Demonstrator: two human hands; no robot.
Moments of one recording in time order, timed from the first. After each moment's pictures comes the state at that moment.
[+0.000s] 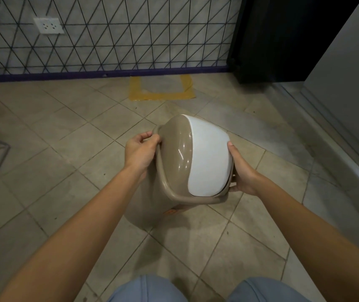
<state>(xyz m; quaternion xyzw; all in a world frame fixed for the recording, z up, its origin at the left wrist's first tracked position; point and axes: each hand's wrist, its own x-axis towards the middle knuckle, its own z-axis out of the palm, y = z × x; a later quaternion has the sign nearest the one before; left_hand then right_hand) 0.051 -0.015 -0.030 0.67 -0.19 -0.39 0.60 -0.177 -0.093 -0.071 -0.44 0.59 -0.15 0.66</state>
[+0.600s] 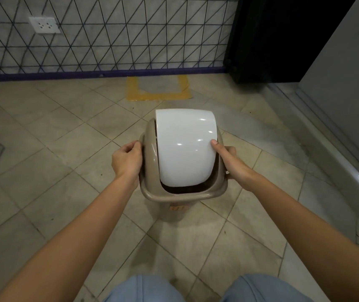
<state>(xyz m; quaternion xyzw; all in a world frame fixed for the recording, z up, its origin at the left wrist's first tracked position) 0.066 -0.008 -0.058 0.73 -0.10 -0.31 0.60 -0.162 -0.086 -0.052 -0.57 0.56 -0.18 0.57</state>
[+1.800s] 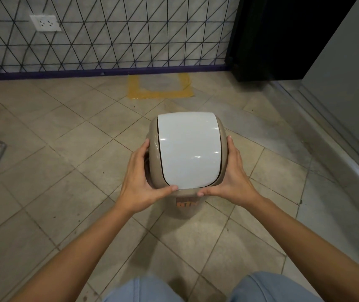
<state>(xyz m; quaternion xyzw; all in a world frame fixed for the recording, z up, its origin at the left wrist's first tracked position) 0.059 0.052 -0.085 0.66 -0.58 -0.20 0.44 -0.171 -0.043 -0.071 -0.80 0.44 -0.23 0.34</state>
